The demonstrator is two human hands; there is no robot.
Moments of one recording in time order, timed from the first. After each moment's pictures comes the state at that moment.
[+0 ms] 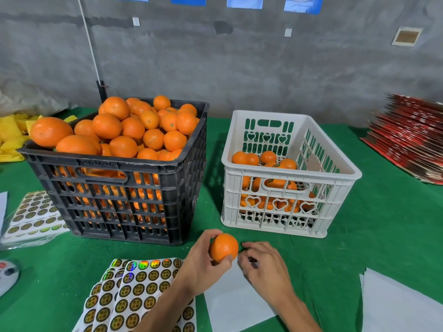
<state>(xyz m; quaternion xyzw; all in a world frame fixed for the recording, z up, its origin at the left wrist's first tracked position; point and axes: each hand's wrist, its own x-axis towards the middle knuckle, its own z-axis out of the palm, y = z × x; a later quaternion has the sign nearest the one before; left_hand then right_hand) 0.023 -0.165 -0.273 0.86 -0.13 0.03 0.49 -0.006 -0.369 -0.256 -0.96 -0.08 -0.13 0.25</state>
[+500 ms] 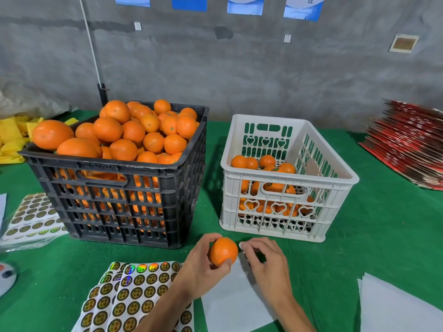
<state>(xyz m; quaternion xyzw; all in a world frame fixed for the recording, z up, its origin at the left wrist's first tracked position) 0.024 -0.164 -0.272 0.87 -0.15 0.03 0.48 -0.008 -0.363 -0.245 -0.87 -0.02 -0.21 0.44</state>
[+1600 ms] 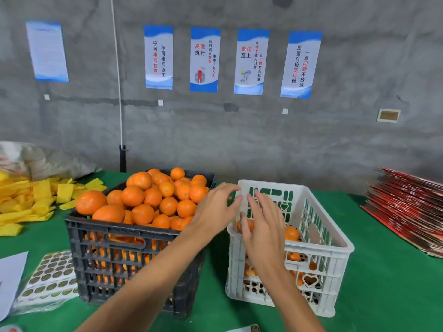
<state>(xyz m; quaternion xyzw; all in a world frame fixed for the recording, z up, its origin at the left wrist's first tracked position) 0.112 -0.182 0.011 0.87 -0.22 0.29 0.34 0.067 -0.320 -0.040 -0.84 -0.09 -0.48 0.21</state>
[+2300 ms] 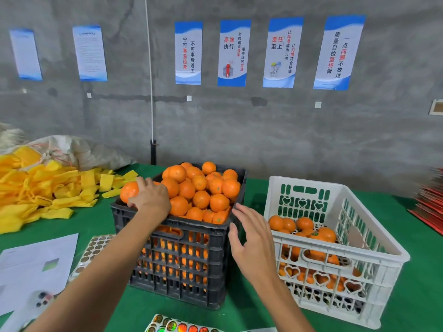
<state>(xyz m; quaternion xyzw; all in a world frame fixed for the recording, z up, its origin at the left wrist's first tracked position) 0.124 0.016 0.012 0.96 0.26 0.10 0.02 0.061 -0.233 -0.072 -0.82 -0.21 -0.40 0.34</state>
